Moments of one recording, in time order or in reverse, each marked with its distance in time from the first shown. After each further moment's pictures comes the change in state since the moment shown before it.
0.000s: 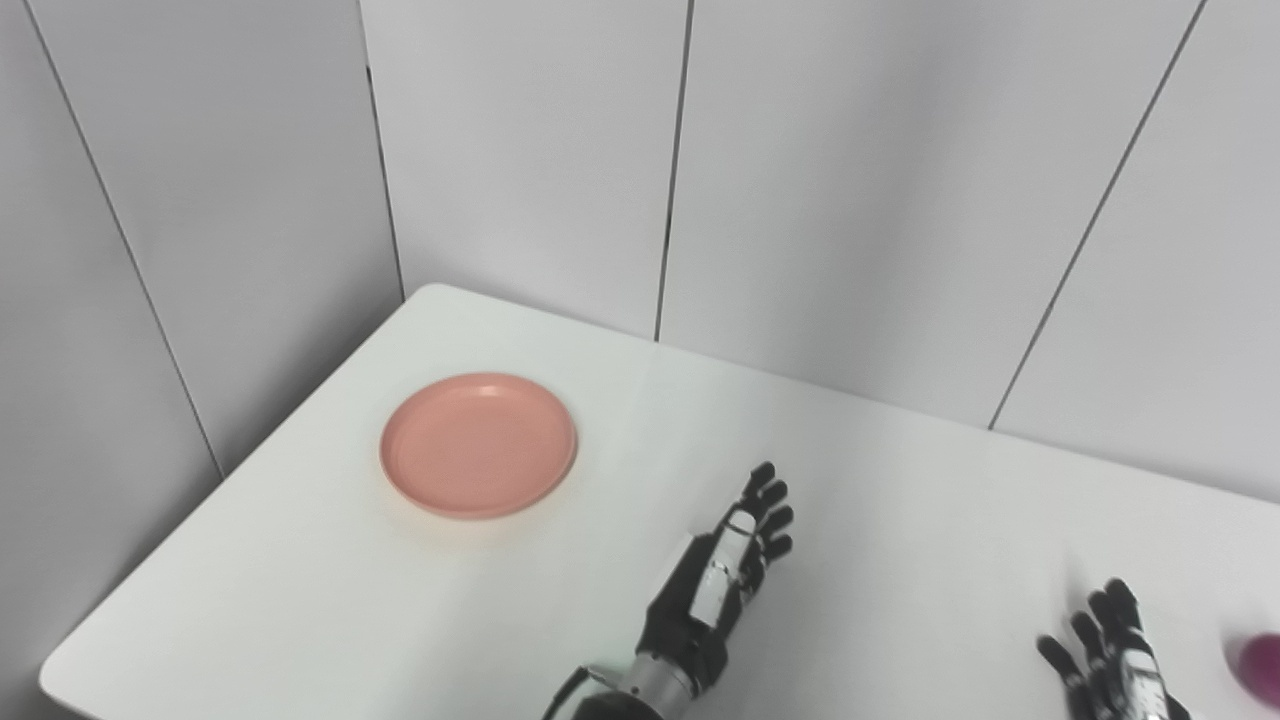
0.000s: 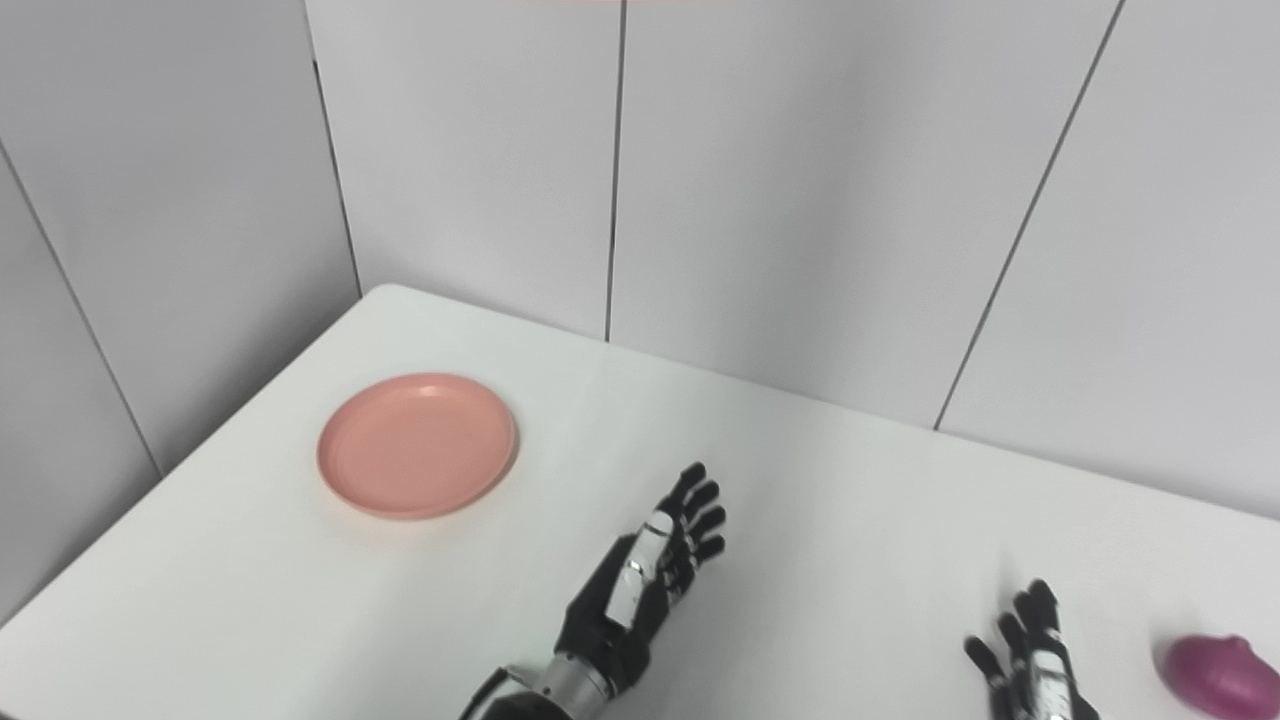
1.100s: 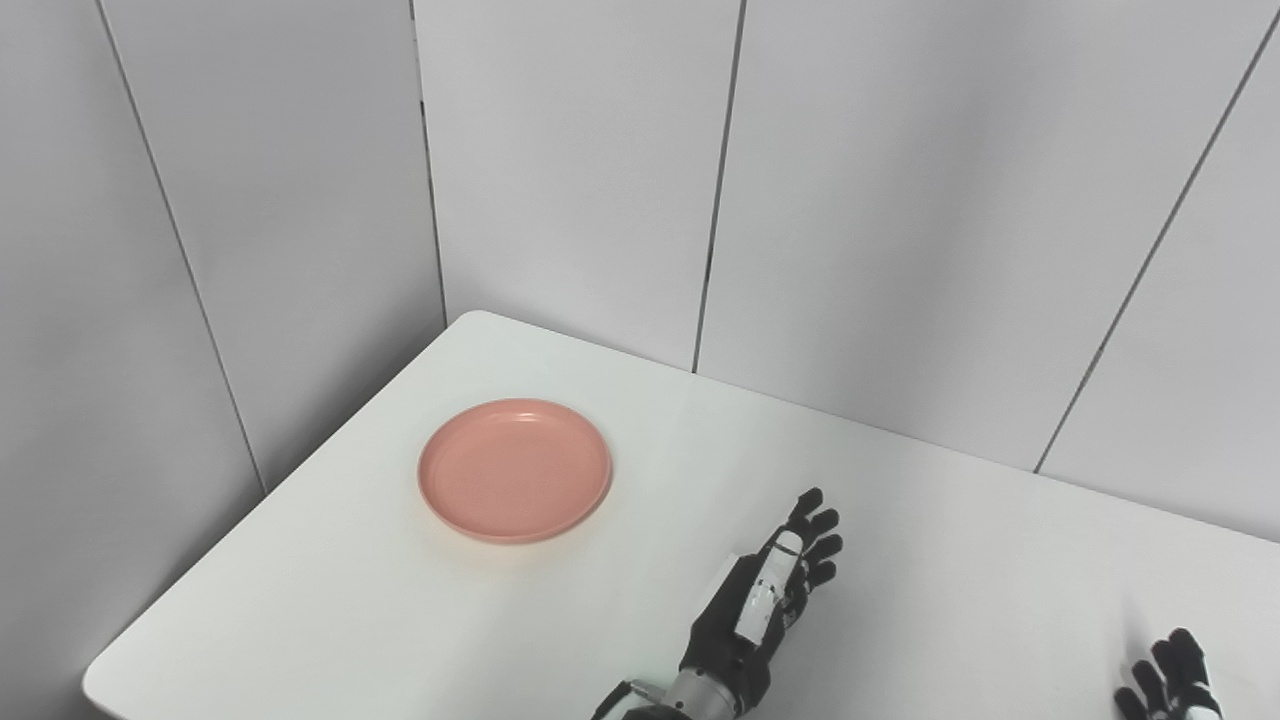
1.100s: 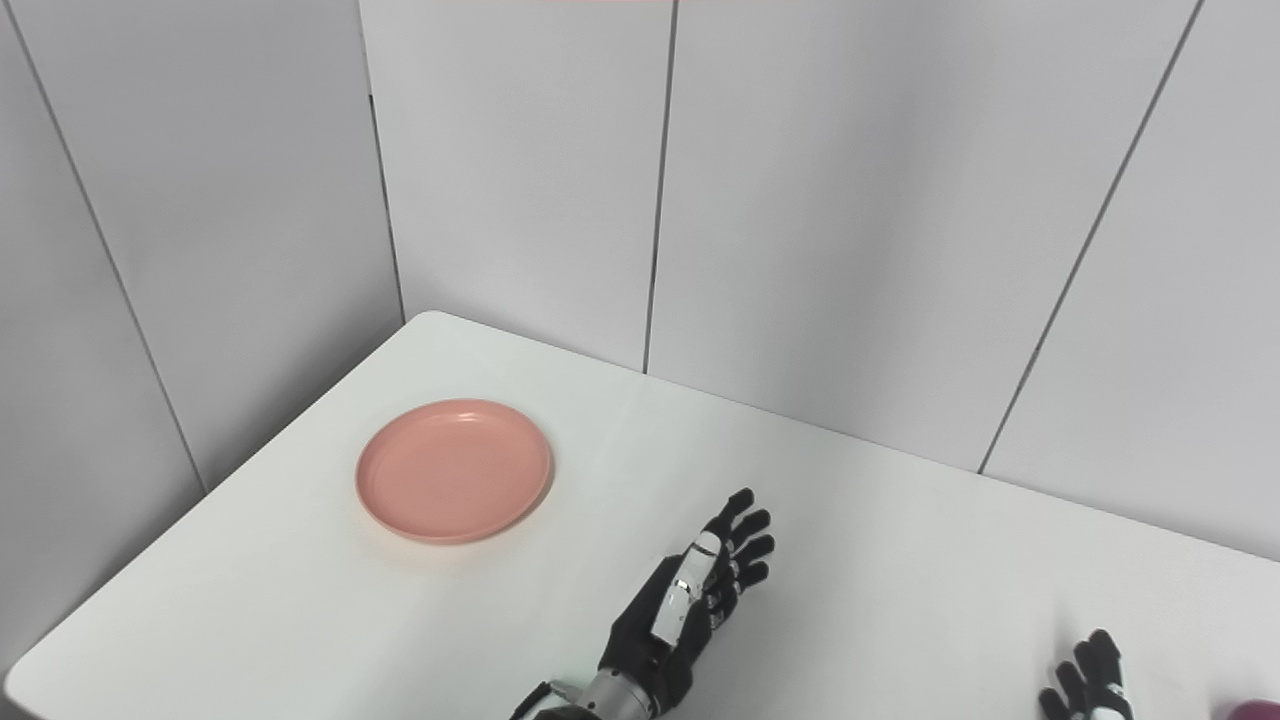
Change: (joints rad) left arm -0.036 0.001 0.029 -0.018 -0.005 0.046 0.037; right arm -0.015 -0.003 -0.006 0.023 0.000 -0.031 0.004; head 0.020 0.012
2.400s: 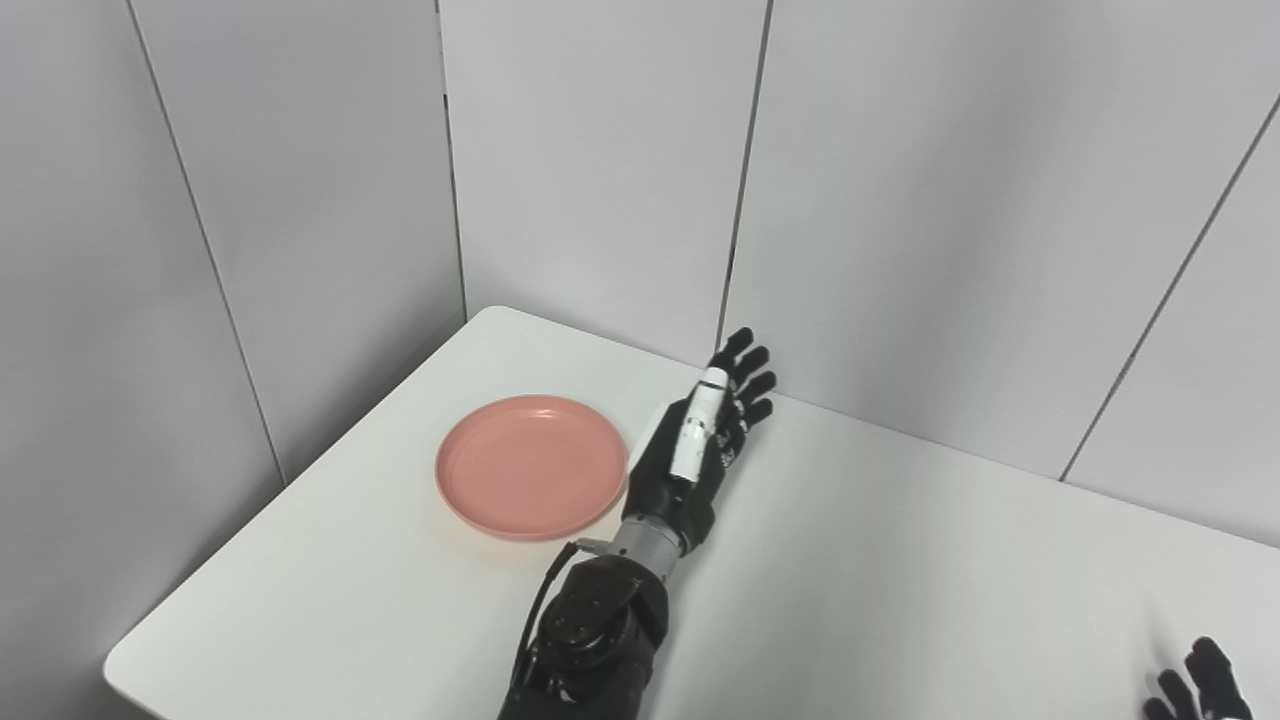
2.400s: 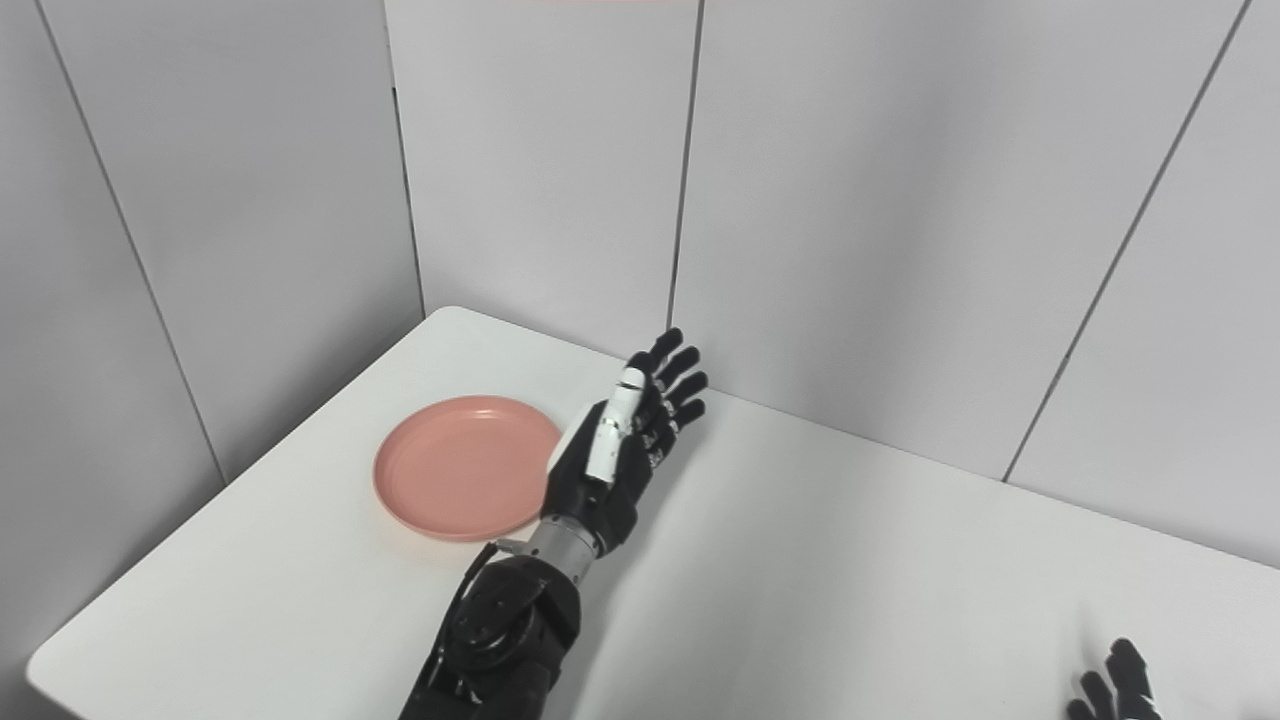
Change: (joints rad) left arm -0.168 0.076 0.236 -0.189 -0.066 0.123 0.030; right arm -0.013 -0.010 -0.008 0.012 0.004 0.000 0.001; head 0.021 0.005
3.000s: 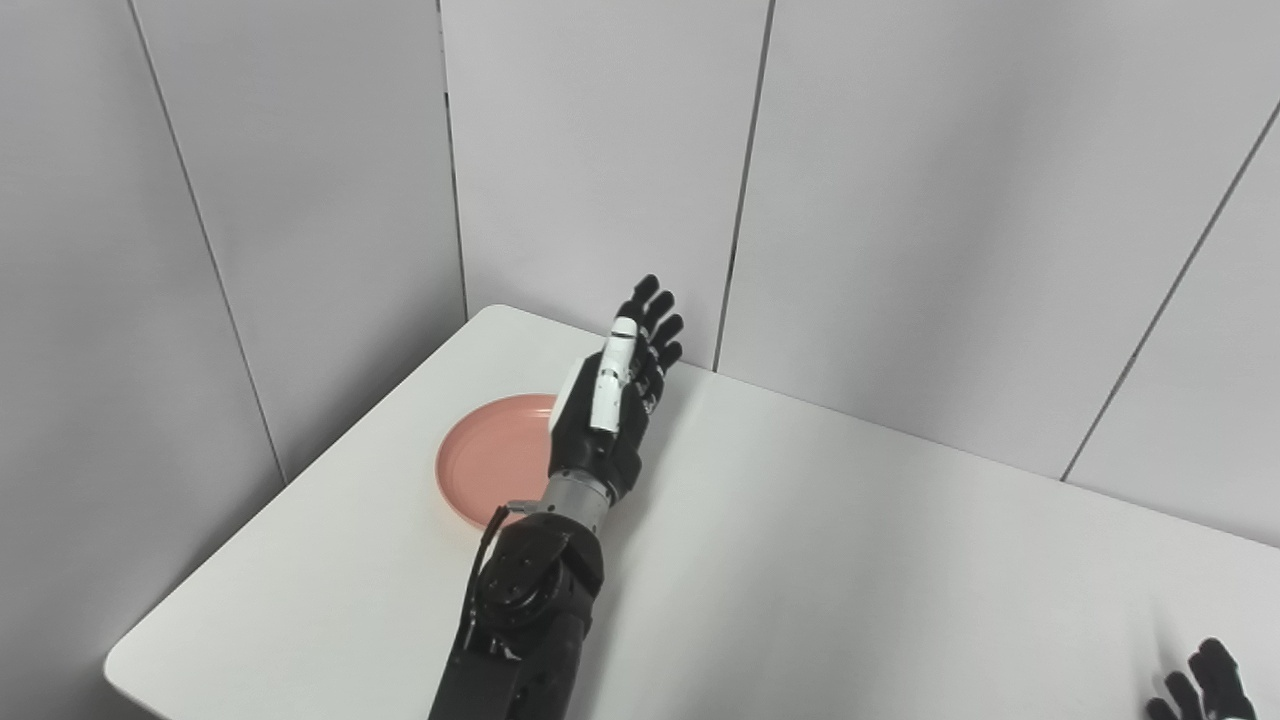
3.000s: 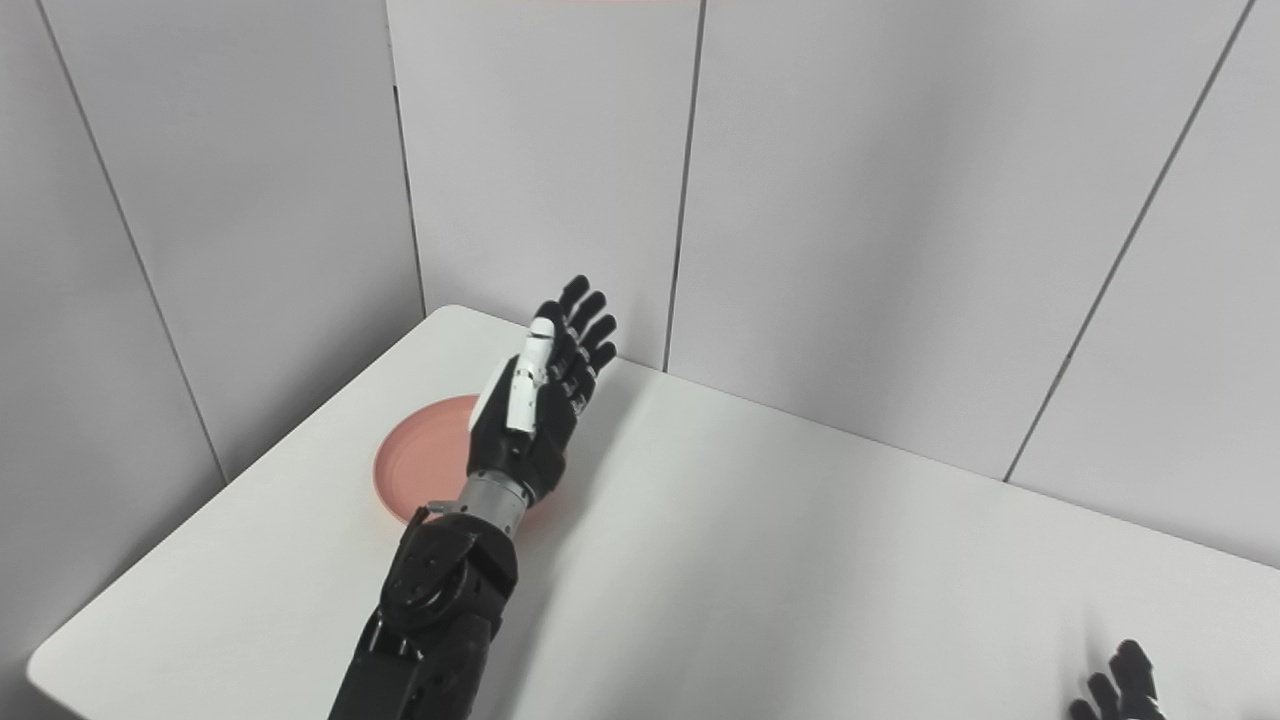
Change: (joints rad) left arm -0.034 0.096 0.104 -0.059 -0.034 -0.012 0.051; right arm -0.003 -0.002 -0.006 -0.004 0.009 0.006 0.000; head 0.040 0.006
